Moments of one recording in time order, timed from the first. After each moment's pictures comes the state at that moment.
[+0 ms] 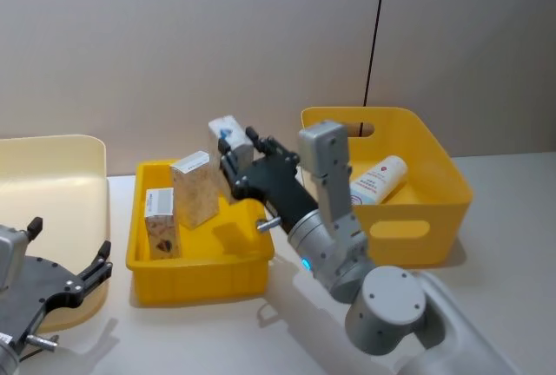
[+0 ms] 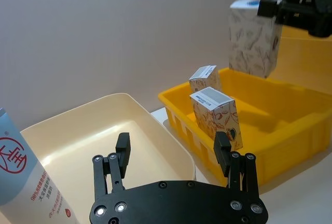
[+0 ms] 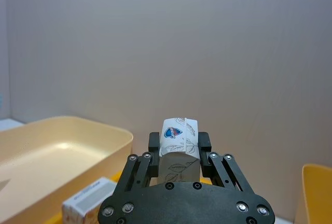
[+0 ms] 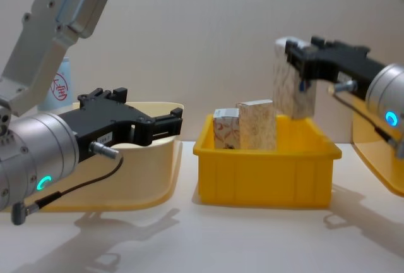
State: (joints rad) left arm -0.24 0.38 0.45 -1.63 -0.20 0.01 -0.01; right arm 0.41 0.13 -0.27 -1.29 0.14 -0.18 0.17
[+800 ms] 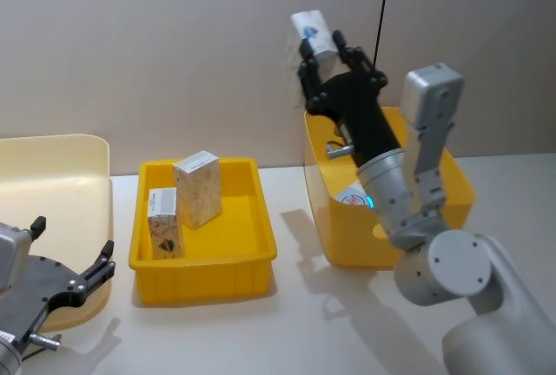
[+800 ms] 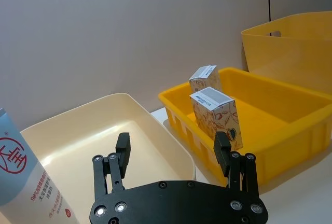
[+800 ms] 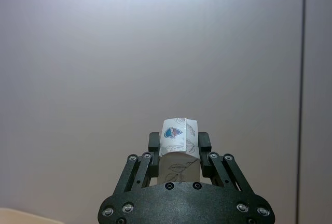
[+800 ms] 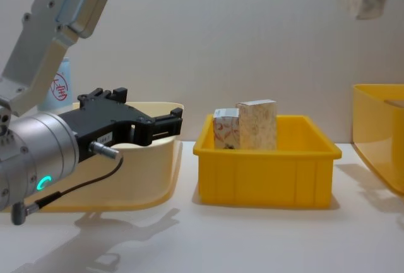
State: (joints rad) left arm -0.24 0.38 0.45 -1.63 -0.20 0.01 -0.01; right arm 0.43 0.16 -0.13 -1.39 0.14 -0.38 0.14
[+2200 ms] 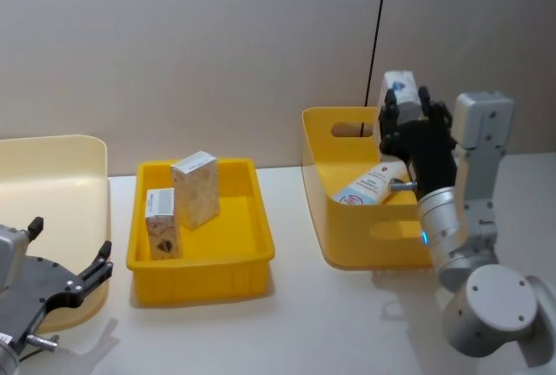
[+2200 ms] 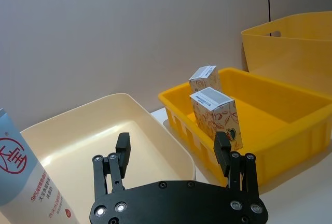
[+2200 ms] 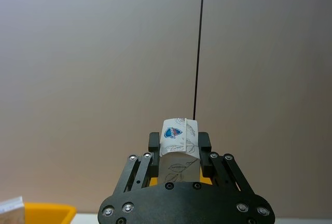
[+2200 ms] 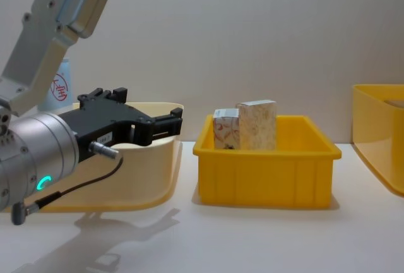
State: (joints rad) left arm -0.24 0.38 0.45 -1.63 -0.20 0.01 -0.01; right arm 0.25 0.12 0.01 -1.59 0.00 -0.09 -0.07
